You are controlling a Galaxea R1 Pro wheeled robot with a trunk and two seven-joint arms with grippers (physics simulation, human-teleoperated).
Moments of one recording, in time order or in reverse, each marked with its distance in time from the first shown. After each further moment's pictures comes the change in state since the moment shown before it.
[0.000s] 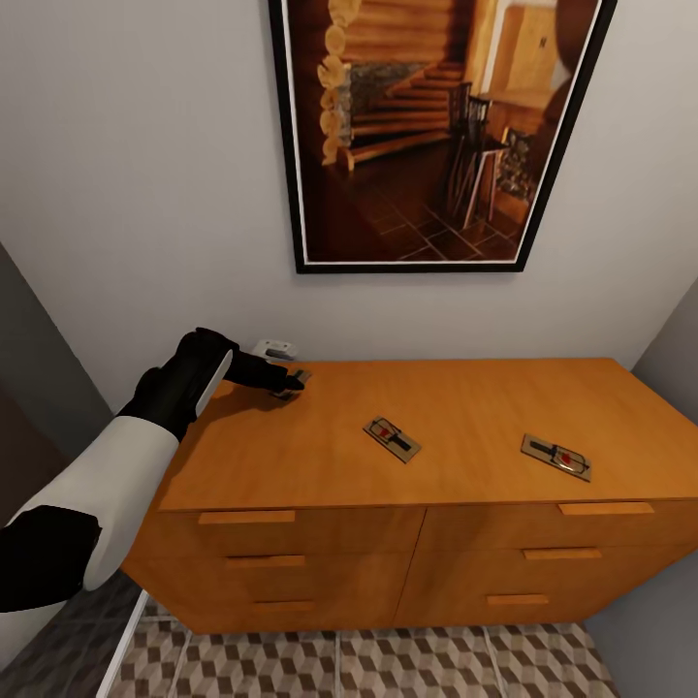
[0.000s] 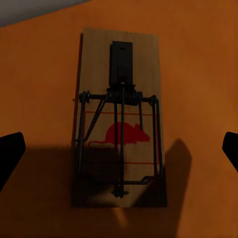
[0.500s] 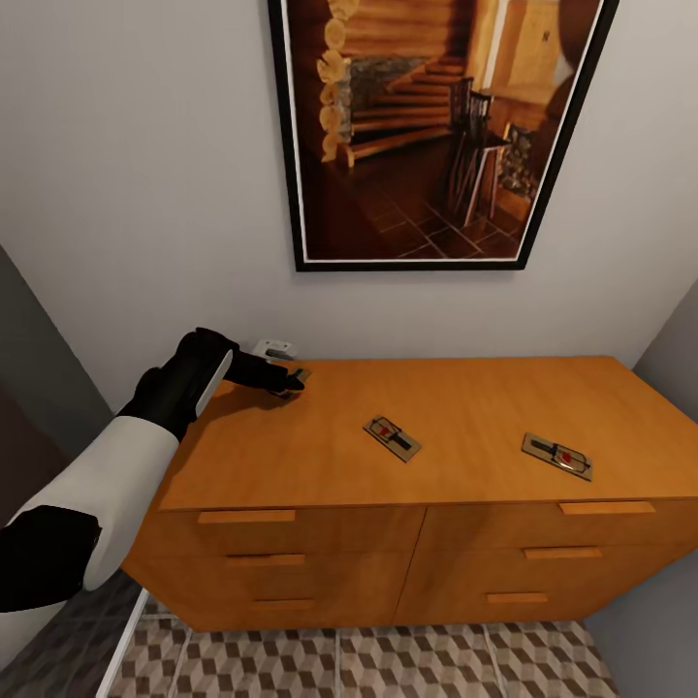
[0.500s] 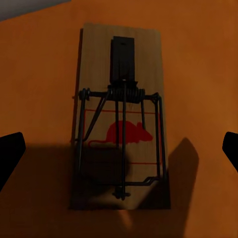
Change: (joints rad) left arm 0.000 0.000 0.000 0.000 0.000 0.000 0.000; right arm 0.000 0.000 0.000 0.000 -0.001 0.000 0.000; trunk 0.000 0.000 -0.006
